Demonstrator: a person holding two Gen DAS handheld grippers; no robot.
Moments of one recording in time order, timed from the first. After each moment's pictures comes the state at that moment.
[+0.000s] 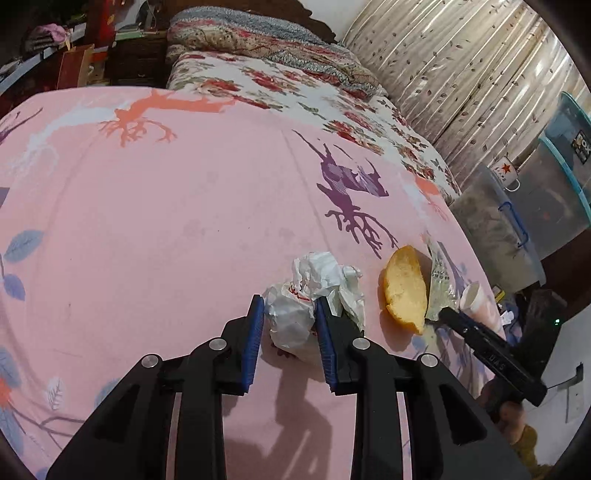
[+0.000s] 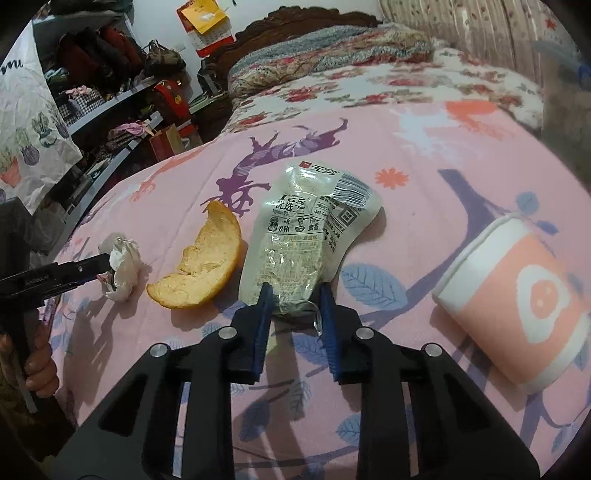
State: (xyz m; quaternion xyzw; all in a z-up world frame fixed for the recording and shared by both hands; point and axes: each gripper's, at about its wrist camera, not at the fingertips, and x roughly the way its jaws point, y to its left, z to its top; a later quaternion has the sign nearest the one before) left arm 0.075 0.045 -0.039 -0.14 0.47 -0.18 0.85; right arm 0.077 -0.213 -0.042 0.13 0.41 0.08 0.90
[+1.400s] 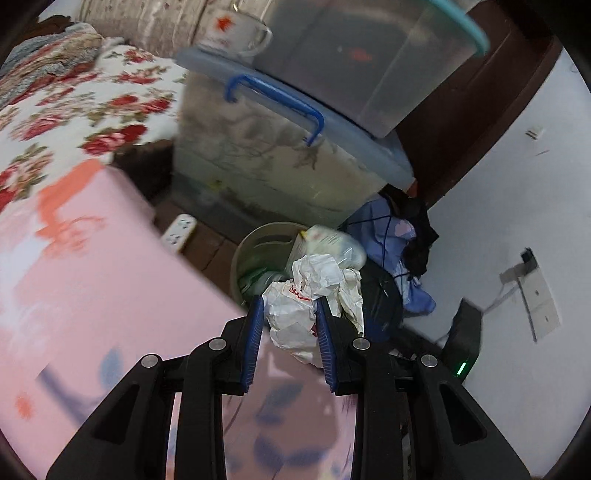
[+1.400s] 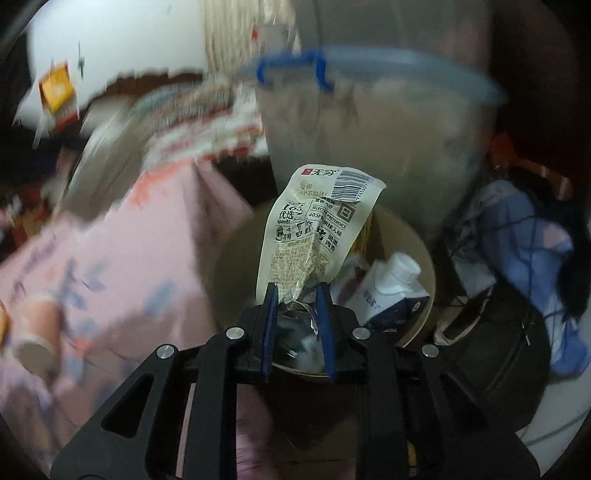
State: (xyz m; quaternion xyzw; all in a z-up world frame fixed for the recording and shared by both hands) left arm 0.105 -0.497 0.032 0.04 0.48 -0.53 0.70; right arm -0.038 -0.566 -0.040 0.13 0.36 -0.22 0.90
